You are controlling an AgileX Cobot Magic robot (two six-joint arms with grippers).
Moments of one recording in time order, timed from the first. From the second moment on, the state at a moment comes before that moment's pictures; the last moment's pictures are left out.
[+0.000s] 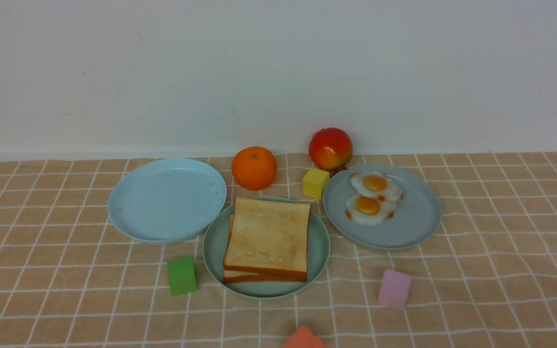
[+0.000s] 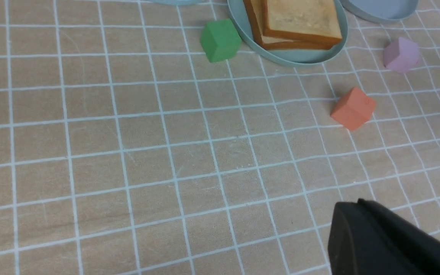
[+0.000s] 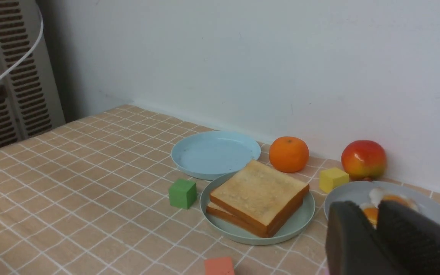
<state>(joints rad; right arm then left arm) 0.19 -0.02 -0.36 0.79 0.63 -0.67 -0.29 0.28 -0.70 -0.14 1.14 -0.22</state>
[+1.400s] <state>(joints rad) 0.19 -0.02 -0.36 0.79 0.64 -0.67 -0.04 -0.01 0.03 -0.03 0.39 -0.09</state>
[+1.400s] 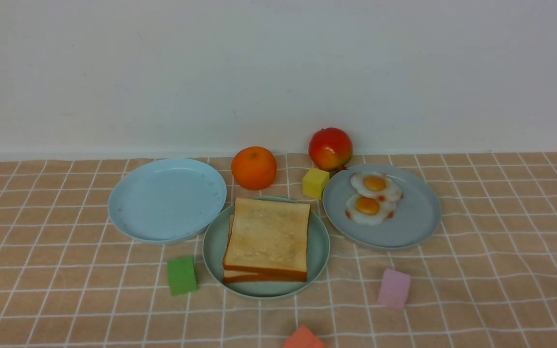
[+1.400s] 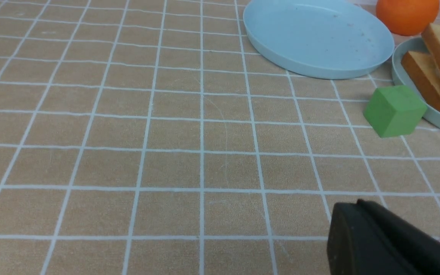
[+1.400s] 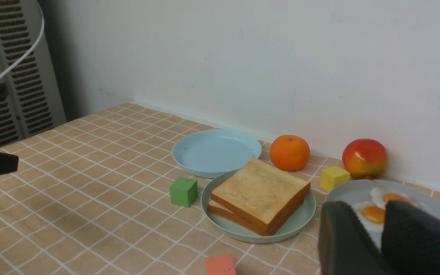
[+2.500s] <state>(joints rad) 0.19 -0.02 0.02 -0.10 0.35 0.12 -0.04 -0.01 0.03 -0.03 0.39 -0.09</state>
